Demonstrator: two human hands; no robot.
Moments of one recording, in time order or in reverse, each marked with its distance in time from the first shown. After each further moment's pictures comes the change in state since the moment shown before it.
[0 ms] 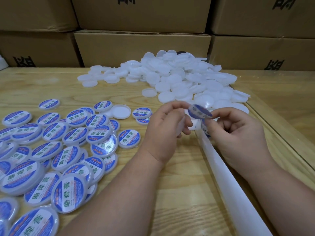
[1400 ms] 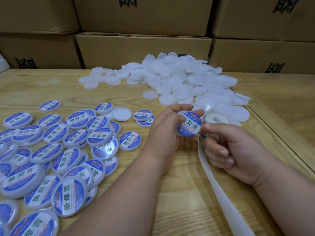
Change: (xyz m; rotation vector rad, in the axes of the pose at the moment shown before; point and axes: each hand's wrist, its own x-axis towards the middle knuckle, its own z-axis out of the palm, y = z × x) left_hand 0.004 -0.004 0.004 -0.358 -0.067 -0.131; right_hand 0.009 -0.012 -0.004 0.513 -0.467 0.626
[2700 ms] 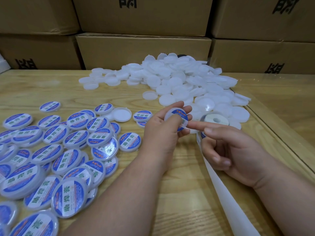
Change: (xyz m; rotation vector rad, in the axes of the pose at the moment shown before) left_hand 0.005 -0.005 -0.005 0.068 0.171 0.066; right_hand -0.005 0.001 -0.001 -0.076 -0.135 -0.063
